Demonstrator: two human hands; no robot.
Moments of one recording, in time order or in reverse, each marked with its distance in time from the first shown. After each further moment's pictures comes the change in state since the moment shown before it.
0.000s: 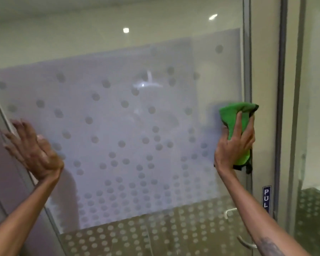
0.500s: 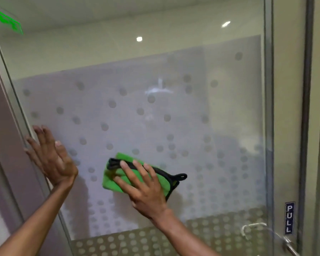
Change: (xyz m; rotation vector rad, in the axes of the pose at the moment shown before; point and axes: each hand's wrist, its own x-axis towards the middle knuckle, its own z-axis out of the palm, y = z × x) left_hand -0.003 0.030 -0.023 -0.034 -0.044 0.038; right_hand -0.209 -0.133 0.049 0.094 -0.429 -1.057
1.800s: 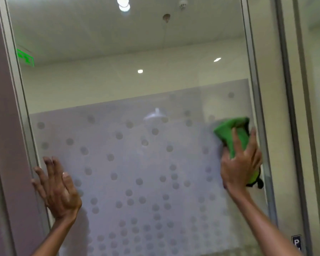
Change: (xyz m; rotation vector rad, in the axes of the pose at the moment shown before) left_hand -0.001 0.000 -0.001 0.005 -0.050 0.002; right_hand 0.038 0.223 -0.118 -0.157 0.393 0.860
